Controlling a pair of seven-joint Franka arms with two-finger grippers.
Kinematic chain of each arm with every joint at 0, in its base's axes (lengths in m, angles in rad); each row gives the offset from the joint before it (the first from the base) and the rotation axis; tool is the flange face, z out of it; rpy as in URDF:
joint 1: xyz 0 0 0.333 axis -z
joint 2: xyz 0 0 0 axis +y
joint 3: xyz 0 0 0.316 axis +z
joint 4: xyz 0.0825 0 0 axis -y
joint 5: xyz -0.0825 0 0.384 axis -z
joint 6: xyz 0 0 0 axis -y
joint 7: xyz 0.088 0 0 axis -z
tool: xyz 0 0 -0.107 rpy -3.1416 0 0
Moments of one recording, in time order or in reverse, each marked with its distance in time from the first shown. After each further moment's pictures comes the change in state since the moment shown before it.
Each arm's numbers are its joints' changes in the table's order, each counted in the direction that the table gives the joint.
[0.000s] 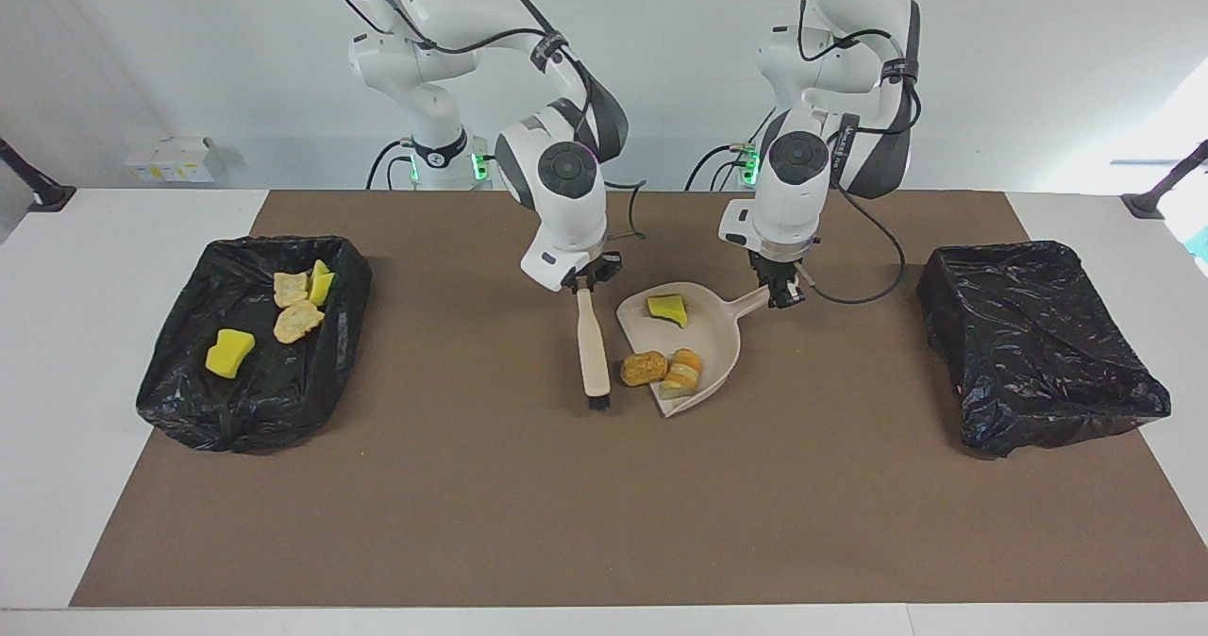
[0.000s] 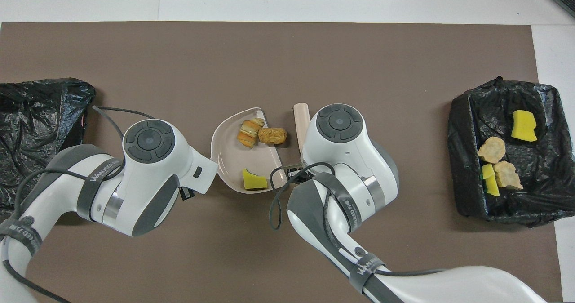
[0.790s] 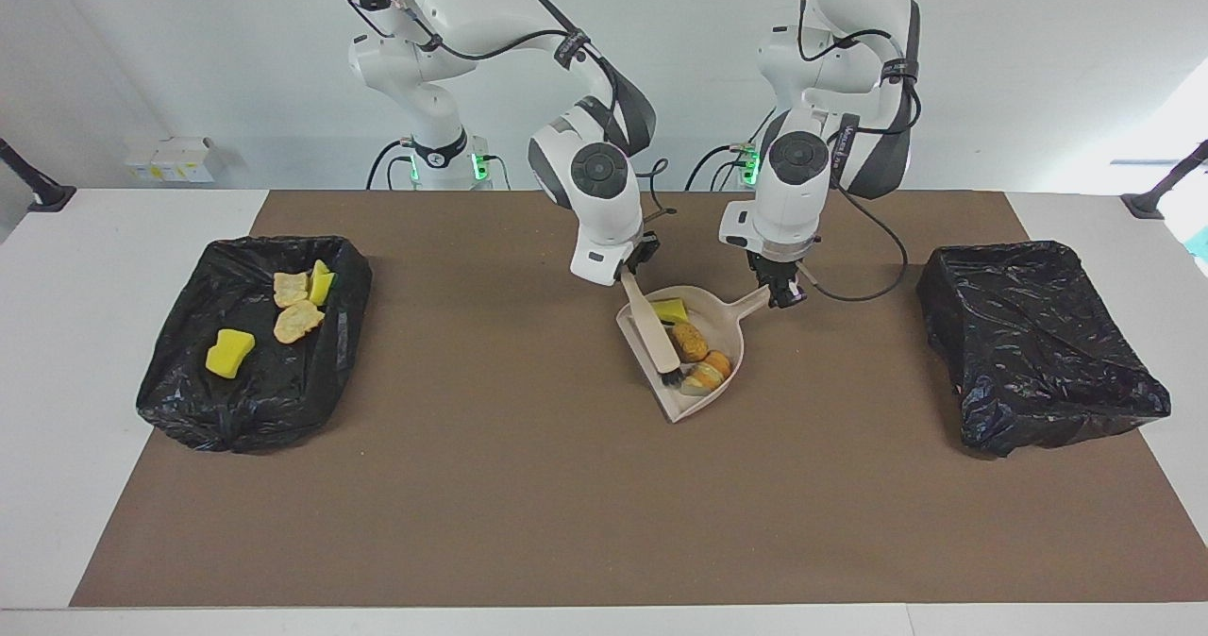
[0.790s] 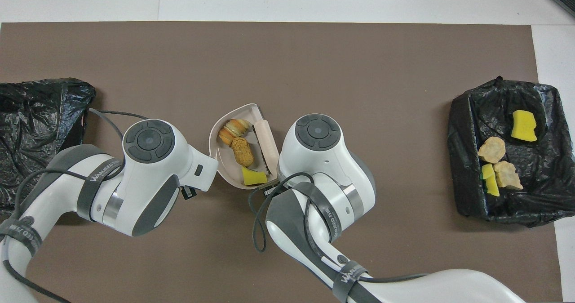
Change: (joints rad) left arm 0.000 0.000 0.000 -0.001 0.001 0.000 -0.087; right arm 0.004 -0.010 0.062 0.004 -0.122 -0.030 -0.161
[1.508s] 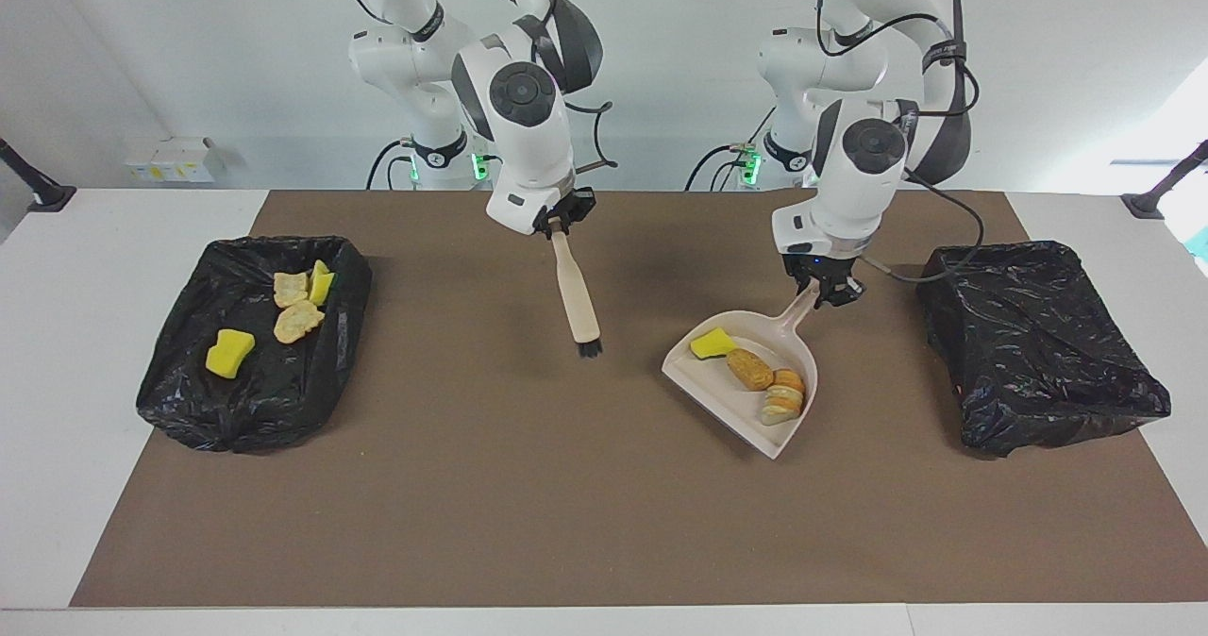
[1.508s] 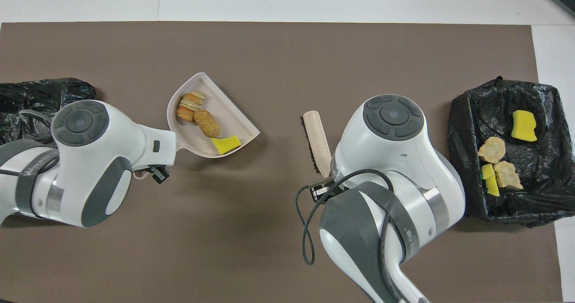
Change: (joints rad) left arm -0.151 -0.065 0.022 0.044 0.032 -0.048 -0.139; right arm 0.112 -0.248 -0.002 -0.045 0.028 -0.251 0.020
